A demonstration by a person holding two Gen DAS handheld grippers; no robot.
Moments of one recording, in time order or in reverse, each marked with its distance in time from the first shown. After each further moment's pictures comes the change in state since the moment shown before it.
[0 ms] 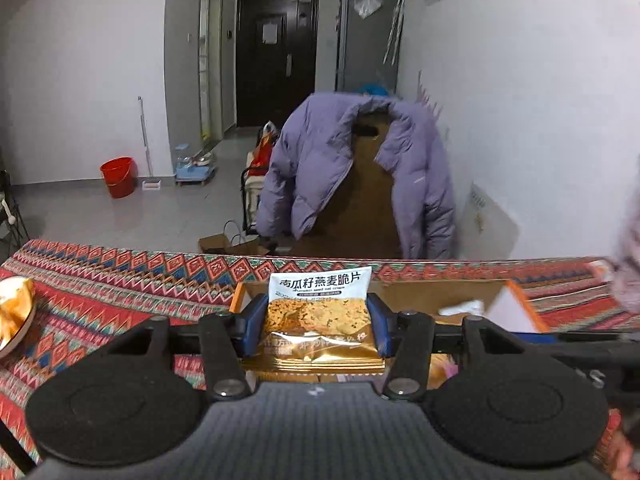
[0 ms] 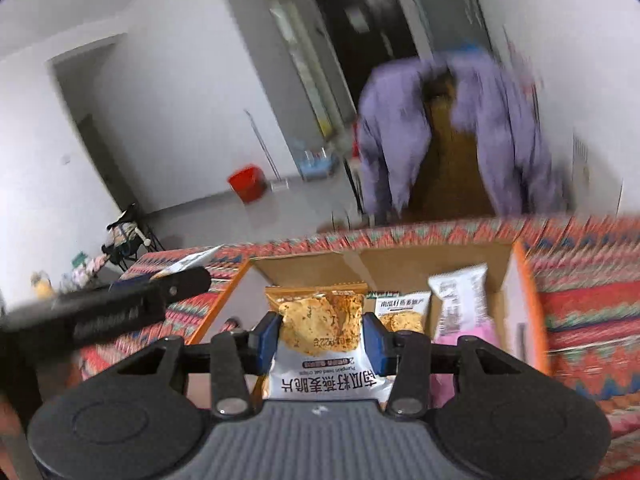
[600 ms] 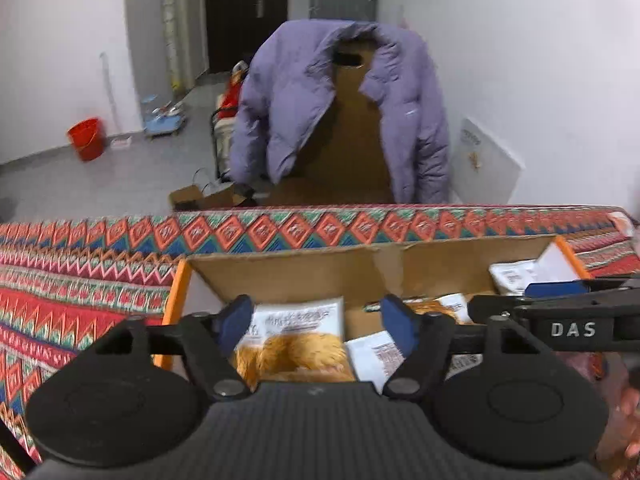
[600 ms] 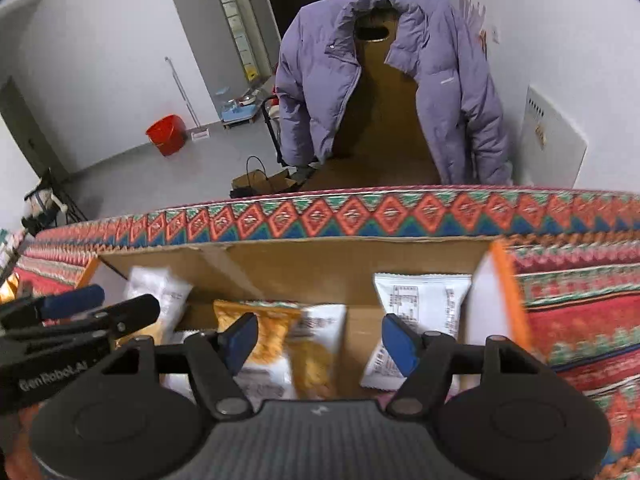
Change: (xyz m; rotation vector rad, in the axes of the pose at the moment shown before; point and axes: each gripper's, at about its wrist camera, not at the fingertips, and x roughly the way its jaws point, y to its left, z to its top) left arm 0.098 0.006 -0.007 0.058 0.160 -0.089; right arm 0.068 -0.038 0.020 -0.064 0.095 -0.256
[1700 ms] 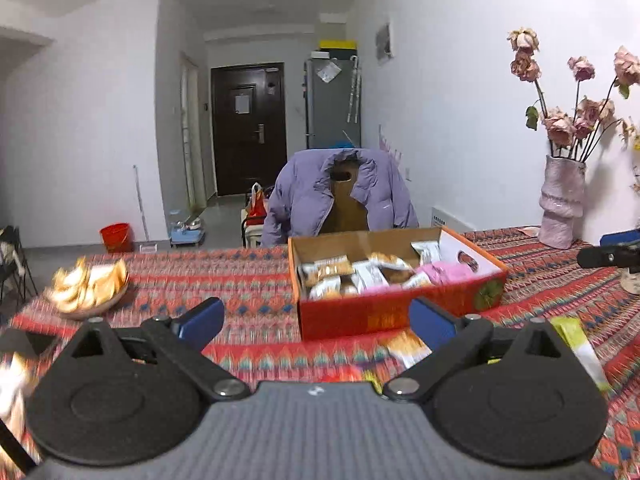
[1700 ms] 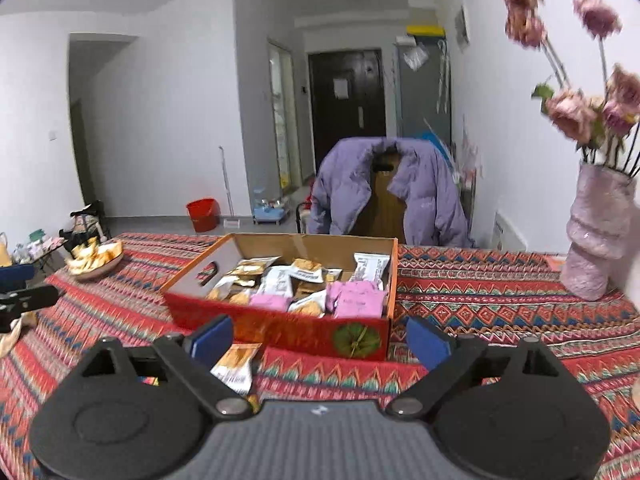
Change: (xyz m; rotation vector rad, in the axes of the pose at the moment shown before) left arm -0.333 0.030 -0.246 0.039 -0.396 0.014; right arm -0.313 0.017 -0.257 -0.211 -0.420 -0.001
